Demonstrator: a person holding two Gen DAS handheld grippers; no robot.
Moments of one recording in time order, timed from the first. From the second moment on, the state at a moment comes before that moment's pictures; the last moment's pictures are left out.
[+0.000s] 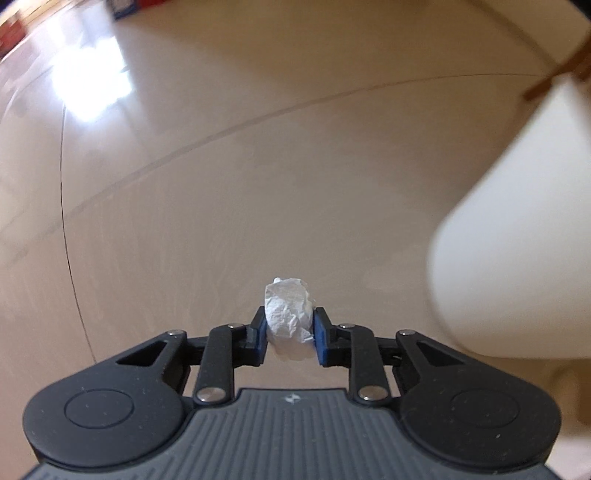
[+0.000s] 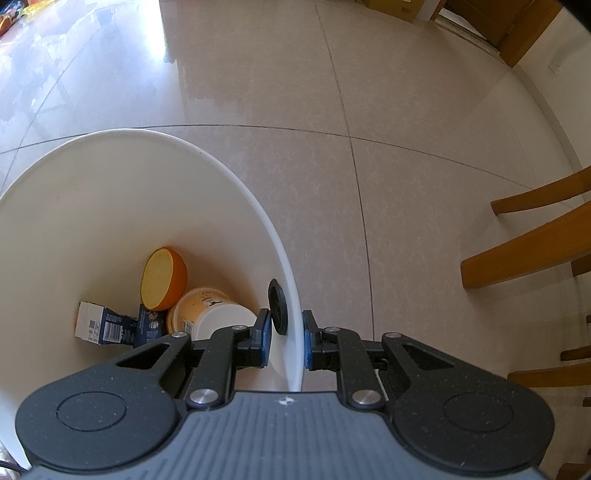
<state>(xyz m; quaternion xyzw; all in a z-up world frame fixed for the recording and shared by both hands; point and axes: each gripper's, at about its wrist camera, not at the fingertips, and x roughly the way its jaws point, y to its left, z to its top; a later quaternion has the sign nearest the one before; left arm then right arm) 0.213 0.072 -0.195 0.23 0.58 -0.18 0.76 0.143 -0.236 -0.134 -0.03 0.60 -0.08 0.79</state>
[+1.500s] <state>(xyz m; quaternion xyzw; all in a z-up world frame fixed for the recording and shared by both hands) 0.134 0.001 -0.110 0.32 0.49 -0.32 0.75 0.142 -0.227 -0.129 -0.05 0.60 -0.07 0.79</state>
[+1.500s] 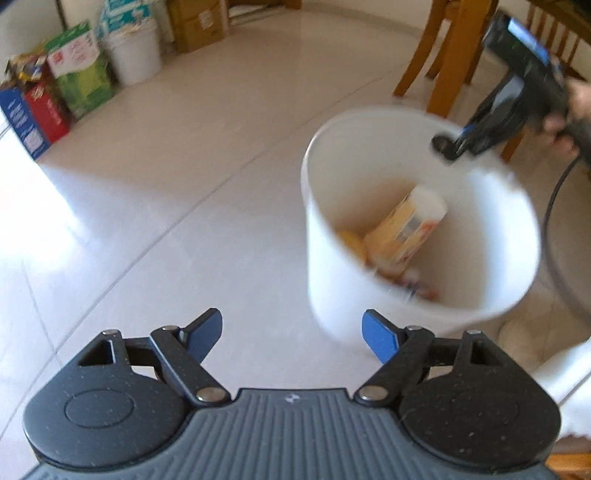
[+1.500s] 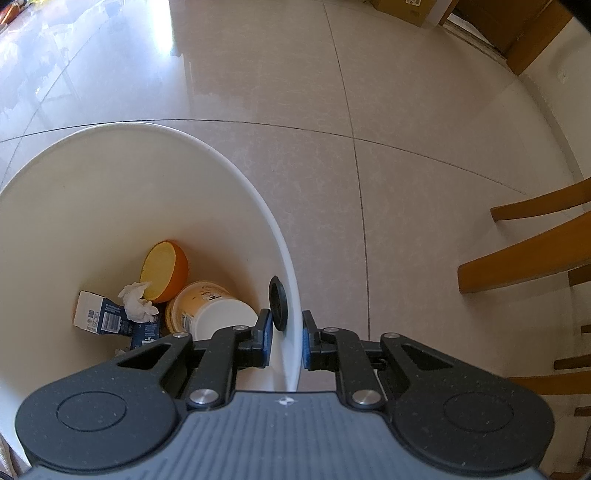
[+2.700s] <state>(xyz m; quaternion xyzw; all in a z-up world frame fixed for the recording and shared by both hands) 0.118 0.282 -0.291 -0.08 0.72 0.08 0.69 0.143 -0.222 -0.136 -0.06 0.61 -0.08 0.79</state>
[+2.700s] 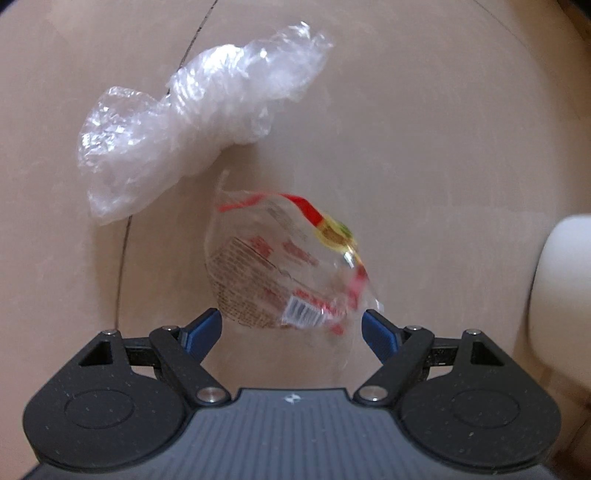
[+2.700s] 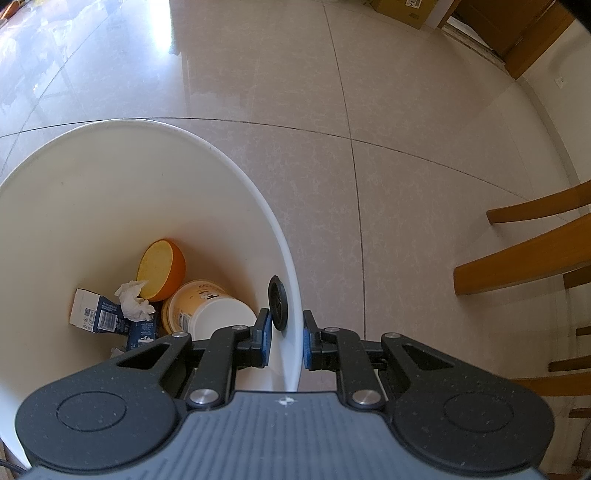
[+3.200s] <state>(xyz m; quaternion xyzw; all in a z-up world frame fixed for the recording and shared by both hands) 0.175 0.227 -0.306 -0.04 0.70 0.04 0.71 0.143 -0.222 -0.136 -0.06 0.60 -0.09 0.79</state>
